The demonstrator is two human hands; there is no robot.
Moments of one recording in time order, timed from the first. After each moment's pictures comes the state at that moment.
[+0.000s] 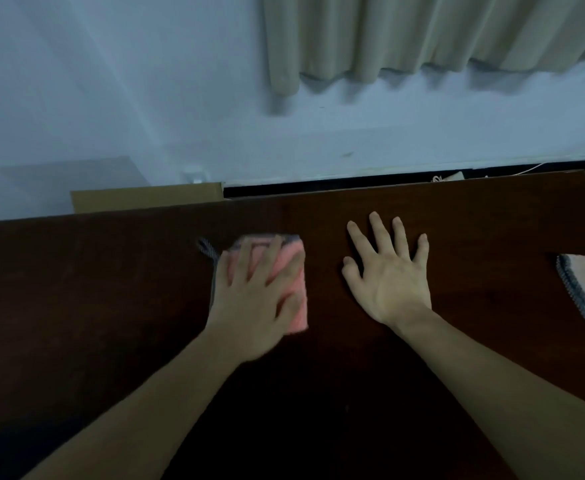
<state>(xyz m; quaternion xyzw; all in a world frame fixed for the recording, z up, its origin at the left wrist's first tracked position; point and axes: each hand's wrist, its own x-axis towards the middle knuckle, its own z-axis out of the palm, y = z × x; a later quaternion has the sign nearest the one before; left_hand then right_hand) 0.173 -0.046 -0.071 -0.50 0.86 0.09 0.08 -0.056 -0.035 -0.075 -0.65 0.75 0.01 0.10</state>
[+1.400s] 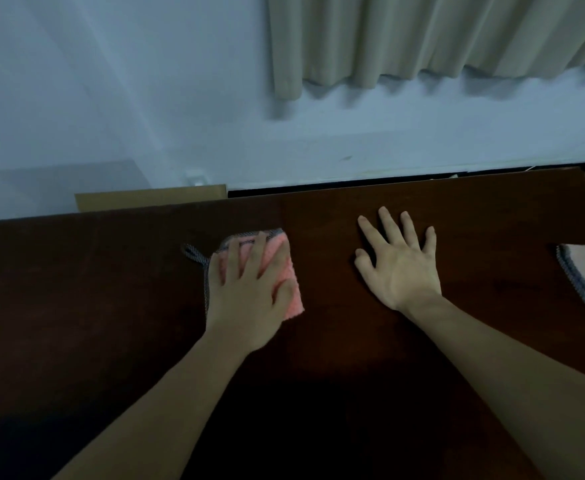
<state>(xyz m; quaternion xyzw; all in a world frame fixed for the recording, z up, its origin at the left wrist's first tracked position) 0.195 -0.042 -0.073 -0.57 0.82 0.09 0.06 -0.054 -0.034 -0.074 -0.64 0.76 0.01 0.09</state>
